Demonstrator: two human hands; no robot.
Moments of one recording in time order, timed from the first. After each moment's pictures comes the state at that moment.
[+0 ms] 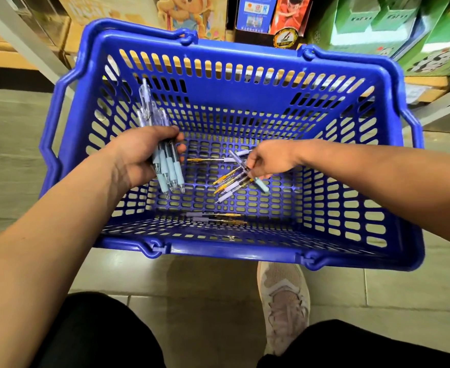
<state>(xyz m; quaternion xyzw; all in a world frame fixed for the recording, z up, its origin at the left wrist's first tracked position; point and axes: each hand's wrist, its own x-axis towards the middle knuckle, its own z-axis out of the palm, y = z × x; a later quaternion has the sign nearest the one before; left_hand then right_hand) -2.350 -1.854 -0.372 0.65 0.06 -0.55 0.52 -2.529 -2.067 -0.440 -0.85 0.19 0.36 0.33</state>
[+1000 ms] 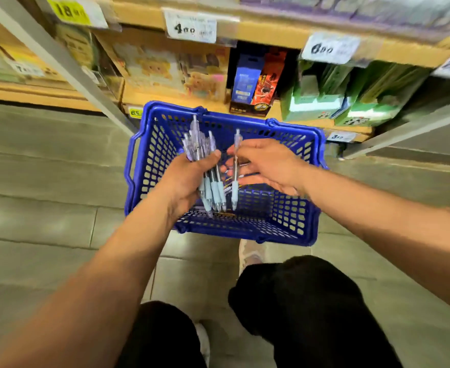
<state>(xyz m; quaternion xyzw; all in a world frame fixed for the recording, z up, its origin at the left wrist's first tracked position) -2.431 -1.864 -0.165 0.60 0.05 -0.55 0.58 -2.536 -2.003 -0.149 -0.53 0.40 0.11 0.74</state>
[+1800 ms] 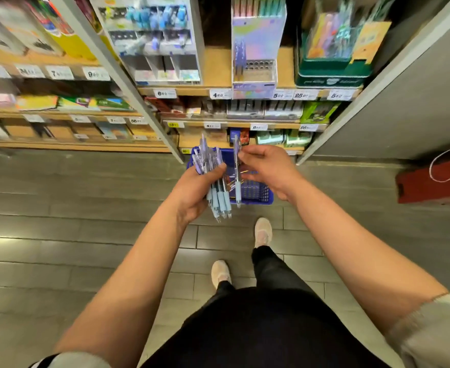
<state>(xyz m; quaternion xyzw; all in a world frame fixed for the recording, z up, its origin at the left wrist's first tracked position) -2.546 -1.731 0.389 0.58 -0.02 -0.56 0.59 -2.667 -1.875 0.397 -0.51 0.41 -0.07 0.75</state>
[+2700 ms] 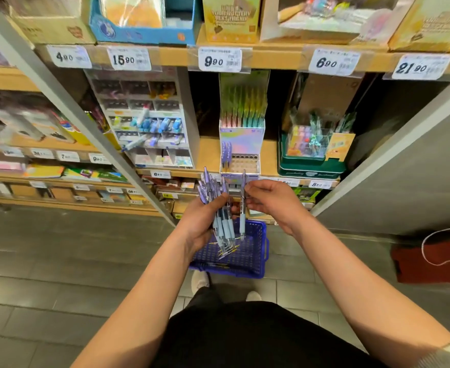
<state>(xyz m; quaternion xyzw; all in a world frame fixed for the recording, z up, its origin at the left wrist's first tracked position) -2.513 -1.876 0.445 0.57 -0.01 -0.52 0.64 -2.629 -2.021 0.441 -0.54 0.39 -0.11 0.73</state>
